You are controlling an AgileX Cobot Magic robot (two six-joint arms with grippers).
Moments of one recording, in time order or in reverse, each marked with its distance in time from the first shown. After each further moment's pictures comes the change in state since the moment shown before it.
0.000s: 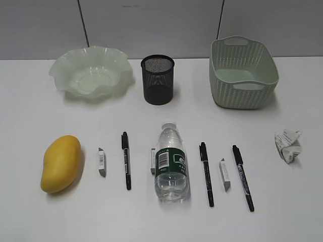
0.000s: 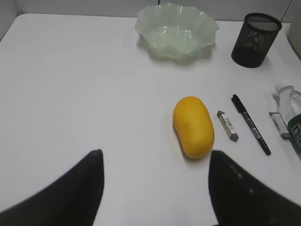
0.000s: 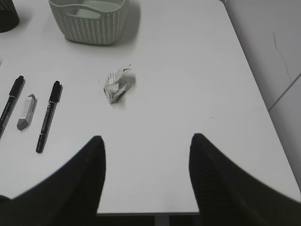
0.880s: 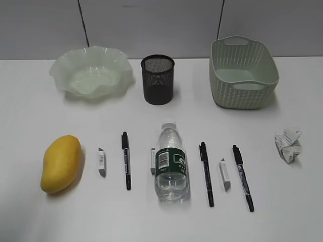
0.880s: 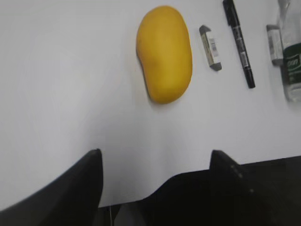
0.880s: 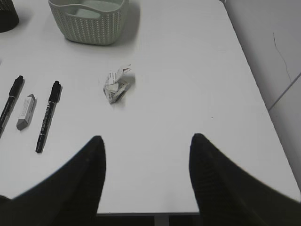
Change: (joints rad) left arm -0.099 0.904 -0.143 -0.133 -0.109 0.034; right arm 0.000 0.000 0.000 0.000 0.000 0.000
